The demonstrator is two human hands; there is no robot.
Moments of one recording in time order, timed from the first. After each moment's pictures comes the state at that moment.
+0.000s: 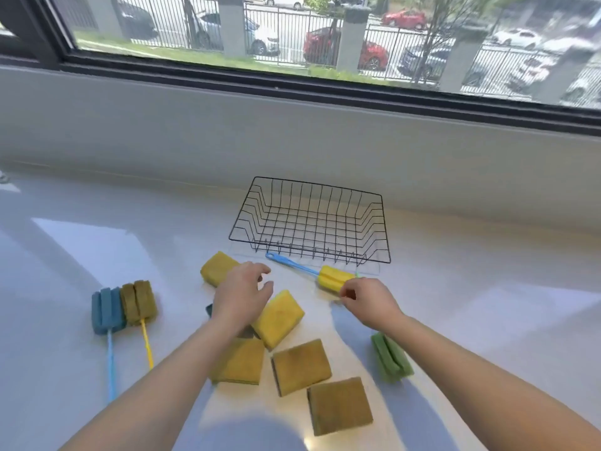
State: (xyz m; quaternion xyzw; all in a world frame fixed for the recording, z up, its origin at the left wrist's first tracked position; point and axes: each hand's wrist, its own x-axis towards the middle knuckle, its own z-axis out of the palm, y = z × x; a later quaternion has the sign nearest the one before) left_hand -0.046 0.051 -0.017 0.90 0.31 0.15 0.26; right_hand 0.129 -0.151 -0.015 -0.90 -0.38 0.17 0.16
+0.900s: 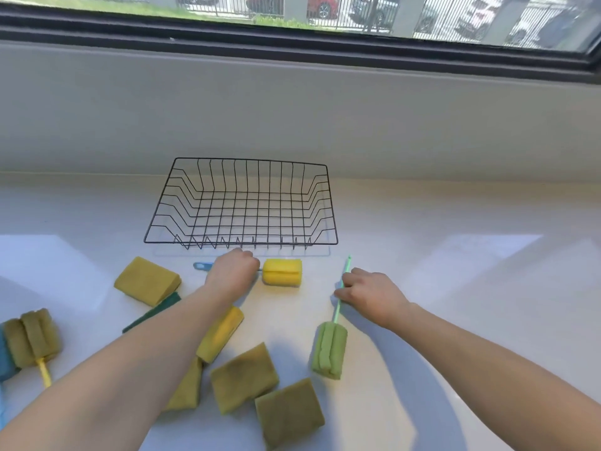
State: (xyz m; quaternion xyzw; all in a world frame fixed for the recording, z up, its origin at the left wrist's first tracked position) left_hand 0.091 0.034 -0.066 0.99 0.11 -0.10 -0.04; right_hand 0.205 -0.245 -0.049 -0.82 -0.57 0.00 -0.07
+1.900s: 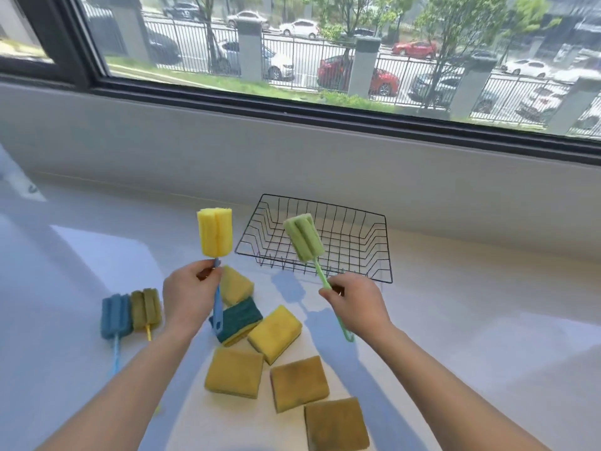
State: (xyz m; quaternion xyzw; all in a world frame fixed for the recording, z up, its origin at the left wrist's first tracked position) left_hand -0.089 0.087 0.023 0.73 0.46 0.34 0.37; right_hand 0.103 -0.128 0.034 -0.88 -0.39 0.08 0.26
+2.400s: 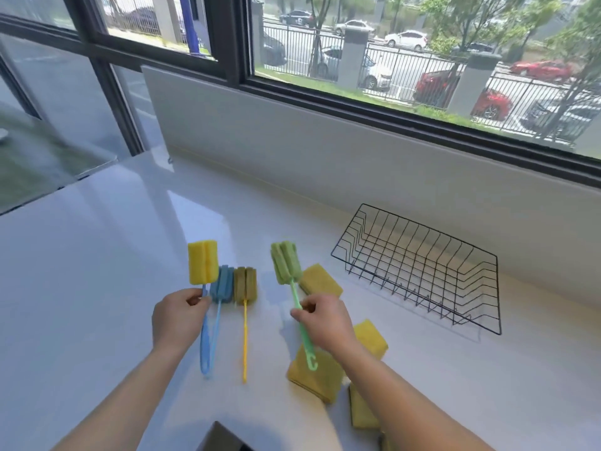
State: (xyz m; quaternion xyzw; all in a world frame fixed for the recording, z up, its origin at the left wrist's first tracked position) left_hand -0.279 0.141 -0.018 0.63 0.64 0.30 0.33; right_hand -0.047 0.016 0.009 -0.81 -0.44 0.27 0.27
